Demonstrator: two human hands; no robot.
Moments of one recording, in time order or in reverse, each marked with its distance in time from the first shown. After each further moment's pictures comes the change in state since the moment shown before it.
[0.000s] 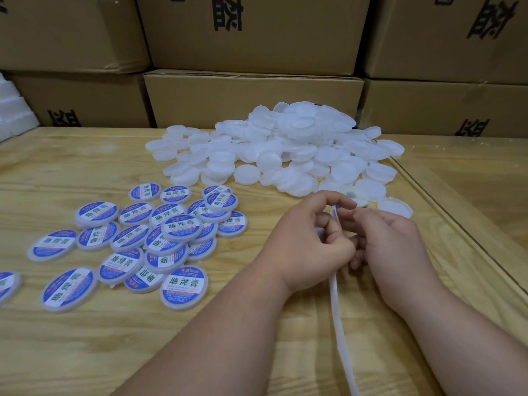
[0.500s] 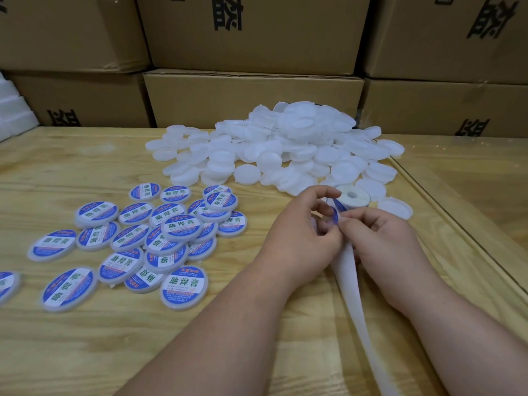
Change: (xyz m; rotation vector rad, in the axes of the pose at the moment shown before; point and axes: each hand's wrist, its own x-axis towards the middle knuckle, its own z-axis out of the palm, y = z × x) left_hand 0.008 -0.004 0.000 0.040 0.124 -0.034; right_hand -0.001 0.000 -0.004 -0.145 -0.061 -0.019
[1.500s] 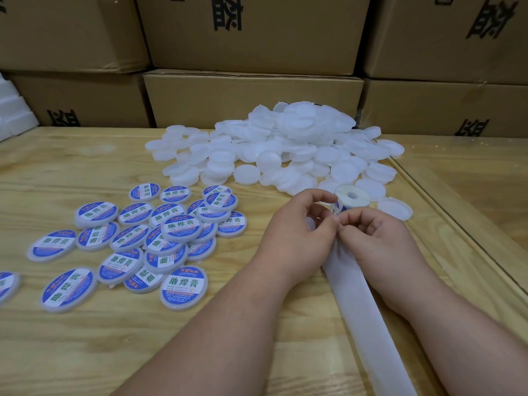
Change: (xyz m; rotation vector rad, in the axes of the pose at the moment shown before) left_hand 0.002 -0.002 -0.005 0.081 0.065 -0.002; right_hand 0.004 0.008 0.001 0.024 -0.057 -0.054
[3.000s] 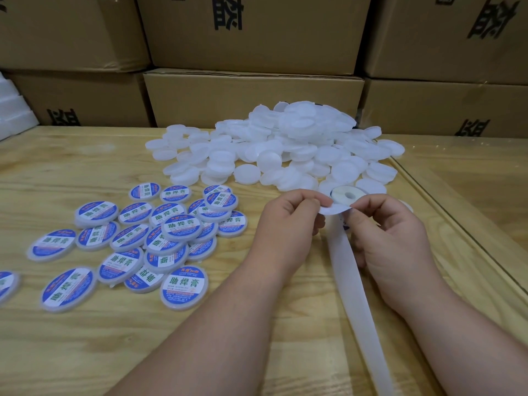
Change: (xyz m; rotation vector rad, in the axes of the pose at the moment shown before) left_hand 0.005 0.006 -0.004 -0.340 0.072 -0.157; right_hand 0.000 -0.001 0.000 0.106 0.165 -0.153
